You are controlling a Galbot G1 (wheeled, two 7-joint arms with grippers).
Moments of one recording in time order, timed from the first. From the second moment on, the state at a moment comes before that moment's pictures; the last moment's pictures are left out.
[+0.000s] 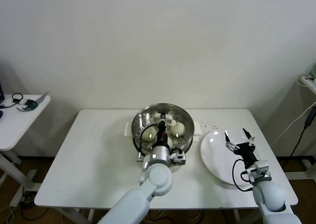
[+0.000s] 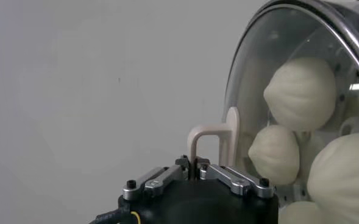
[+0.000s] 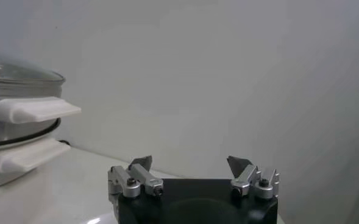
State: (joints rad) left arm 0.82 -1.41 0.24 -1.64 1.39 0.74 0.14; right arm -1.21 1.16 0.59 1.57 0.17 0.08 -0.12
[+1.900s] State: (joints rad) left arm 1.21 -1.08 -0.25 -2.12 0.54 0.73 -0.09; right arm -1.26 1.14 0.65 1.61 0.25 0.06 -0.19
